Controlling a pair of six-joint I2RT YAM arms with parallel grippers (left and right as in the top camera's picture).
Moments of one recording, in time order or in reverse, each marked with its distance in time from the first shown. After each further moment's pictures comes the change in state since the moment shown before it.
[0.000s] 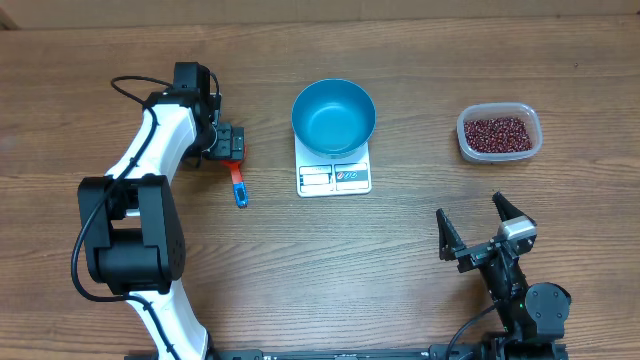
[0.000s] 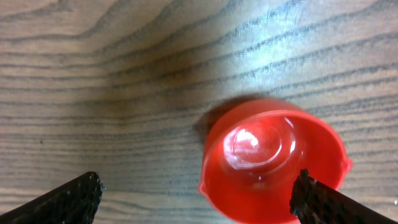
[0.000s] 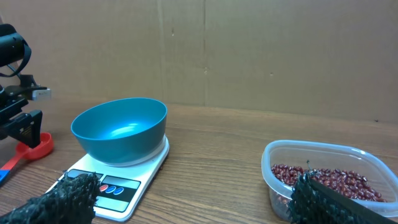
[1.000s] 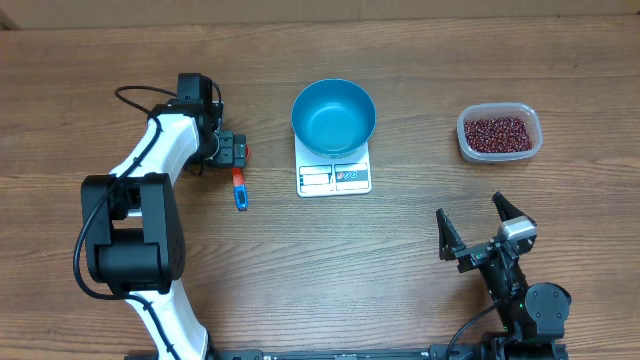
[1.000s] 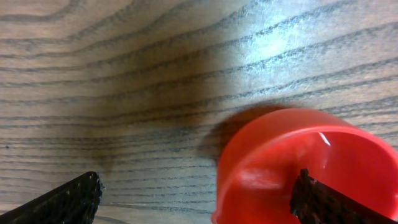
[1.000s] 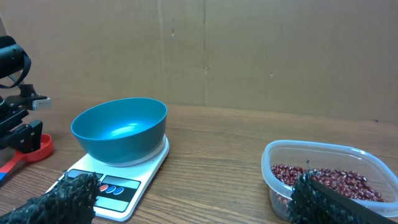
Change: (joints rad) left arm 0.000 0.000 -0.086 0.093 0.000 0.000; right arm 0.000 0.000 0.000 0.001 0.000 0.000
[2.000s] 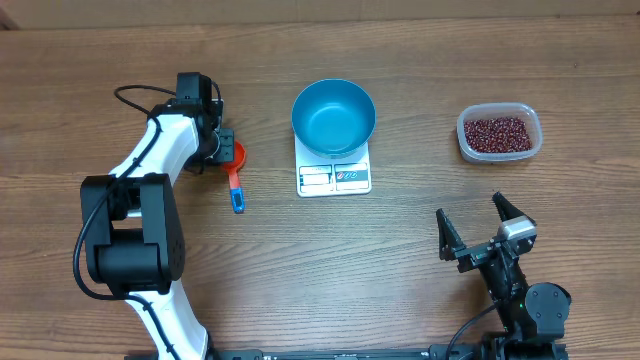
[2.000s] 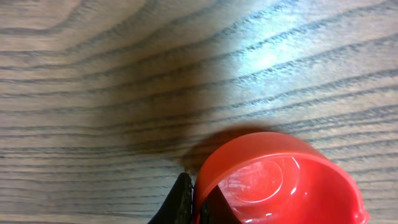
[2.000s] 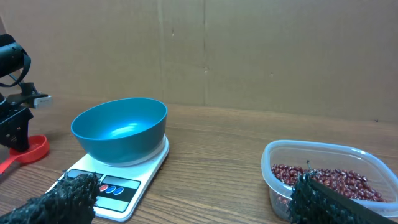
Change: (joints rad) left arm 0.001 0.000 -0.002 0.023 0.023 -0.006; right arm 0.000 0.000 0.000 0.000 0.000 0.000
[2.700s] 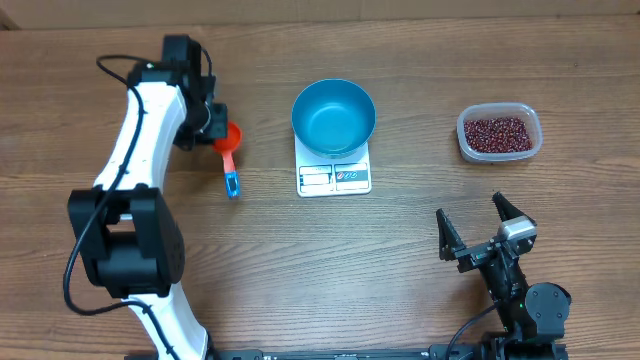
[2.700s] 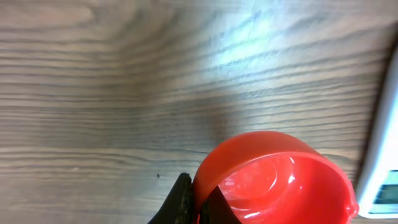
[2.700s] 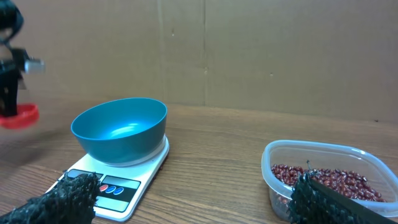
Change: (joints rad) left arm 0.000 -0.024 0.343 -0.420 0.035 -0.034; right arm 0.000 0.000 0.000 0.000 0.000 0.000
